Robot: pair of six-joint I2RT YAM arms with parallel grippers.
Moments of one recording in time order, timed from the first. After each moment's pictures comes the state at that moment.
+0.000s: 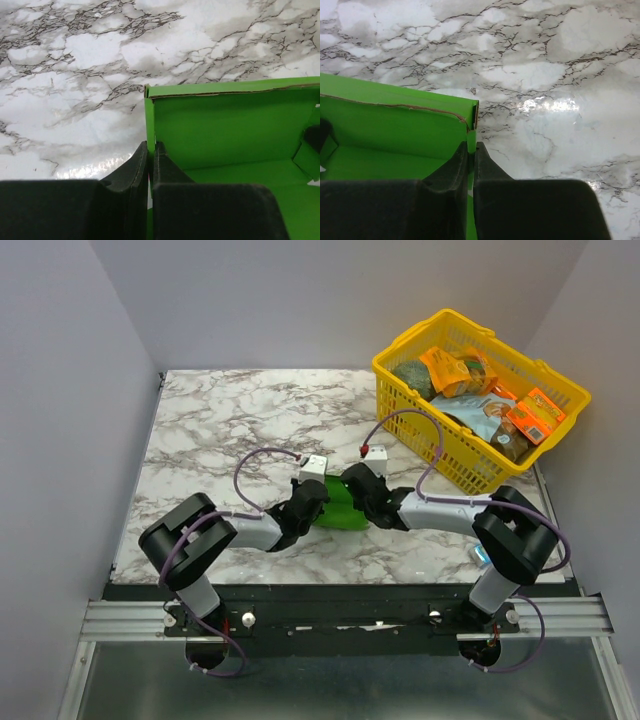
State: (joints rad) left arm -0.83 1.67 0.61 0.56 -0.55 -0.30; right arm 0.86 1.66 0.86 -0.02 0.61 0.58
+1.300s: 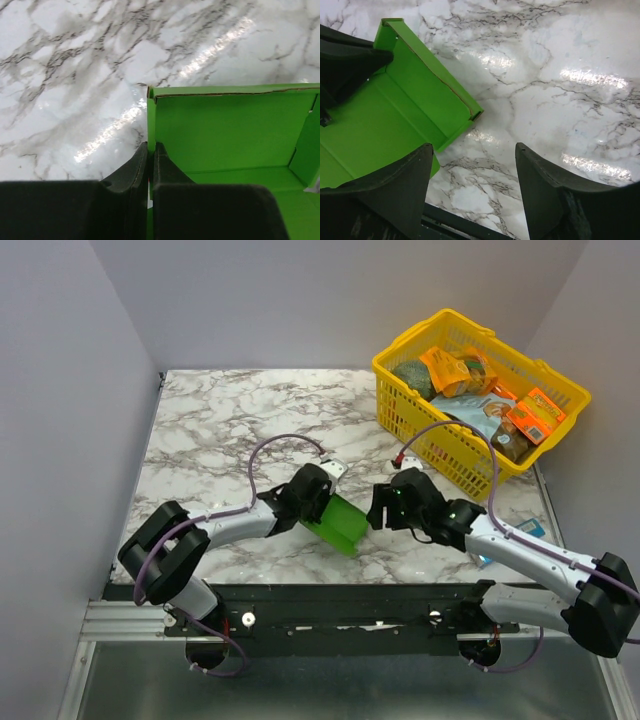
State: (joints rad) left arm -0.81 1.52 0.73 0.07 -0.16 -0.11; right arm 0.79 1.12 0.72 -0.39 0.21 0.57
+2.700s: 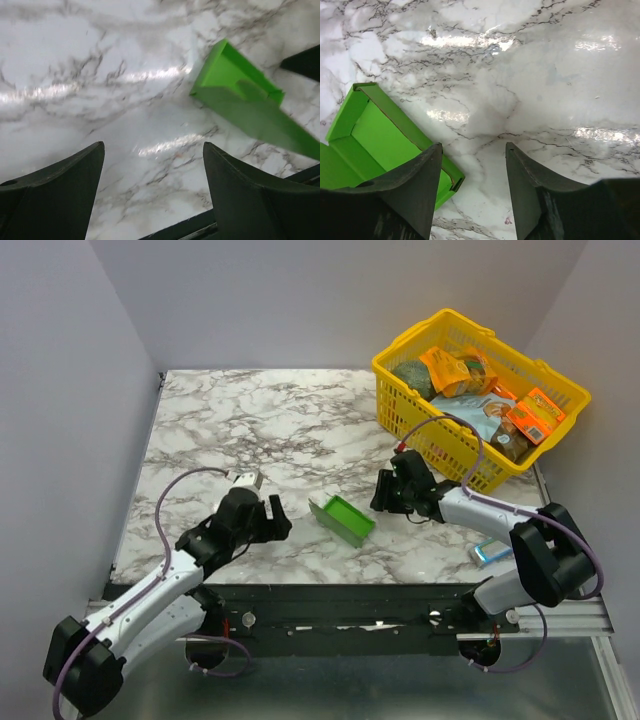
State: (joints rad) left arm -0.60 0.85 0.52 -0.33 -0.07 -0.57; right arm 0.57 1.46 0.73 -0.16 0.01 0.55
